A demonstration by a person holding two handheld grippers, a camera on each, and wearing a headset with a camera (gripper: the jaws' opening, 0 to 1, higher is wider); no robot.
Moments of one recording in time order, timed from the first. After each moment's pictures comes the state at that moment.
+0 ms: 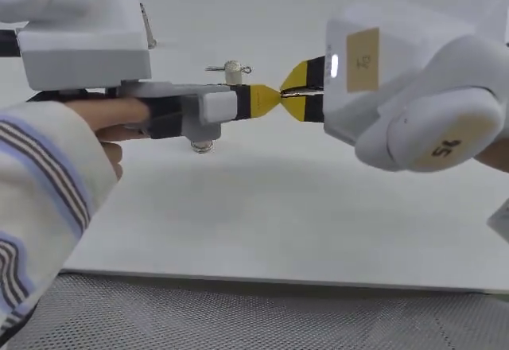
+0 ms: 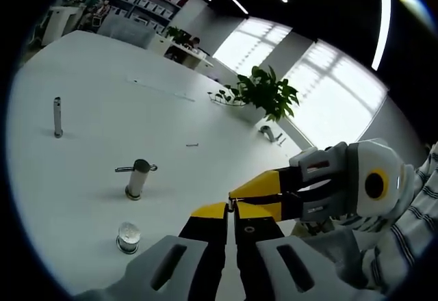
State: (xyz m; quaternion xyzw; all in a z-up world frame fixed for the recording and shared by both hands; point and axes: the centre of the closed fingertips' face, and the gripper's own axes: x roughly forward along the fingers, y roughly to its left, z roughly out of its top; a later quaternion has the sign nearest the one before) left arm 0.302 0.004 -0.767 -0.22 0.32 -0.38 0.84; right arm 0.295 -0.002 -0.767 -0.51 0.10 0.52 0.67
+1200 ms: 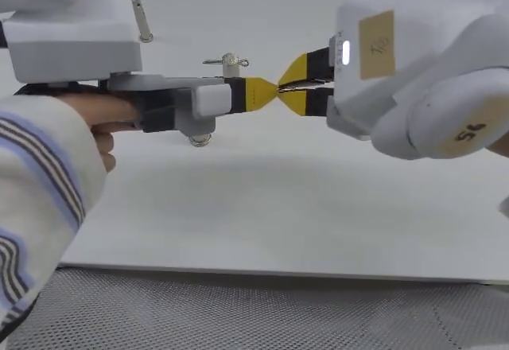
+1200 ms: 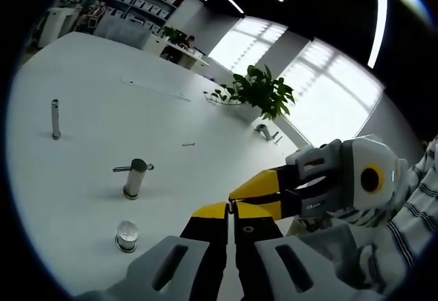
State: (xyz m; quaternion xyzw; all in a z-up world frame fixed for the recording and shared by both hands) left arm 0.284 -0.004 -0.759 -0.22 0.32 -0.39 0.83; right arm 0.288 -0.005 -0.765 -0.50 0.10 0.54 0.67
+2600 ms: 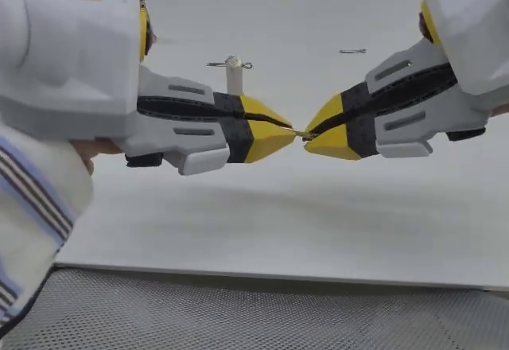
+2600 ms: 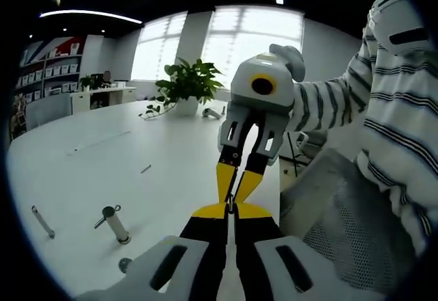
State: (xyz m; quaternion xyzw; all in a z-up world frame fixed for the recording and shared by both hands) left arm 0.240 -0.021 -0.748 0.01 0.19 -0.57 0.80; right arm 0.243 -0.022 -0.779 -0.27 0.25 0.68 0.63
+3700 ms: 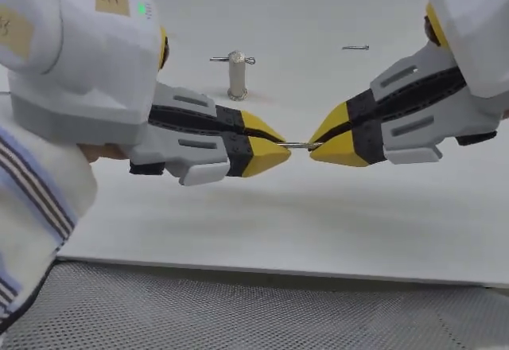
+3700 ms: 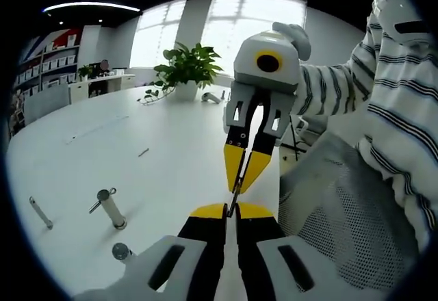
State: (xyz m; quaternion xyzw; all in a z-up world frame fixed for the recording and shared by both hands) left arm 0.231 -0.023 -0.767 0.04 0.23 -0.57 0.79; right arm 0.226 -0.023 -0.777 -0.27 0.26 0.69 0.62
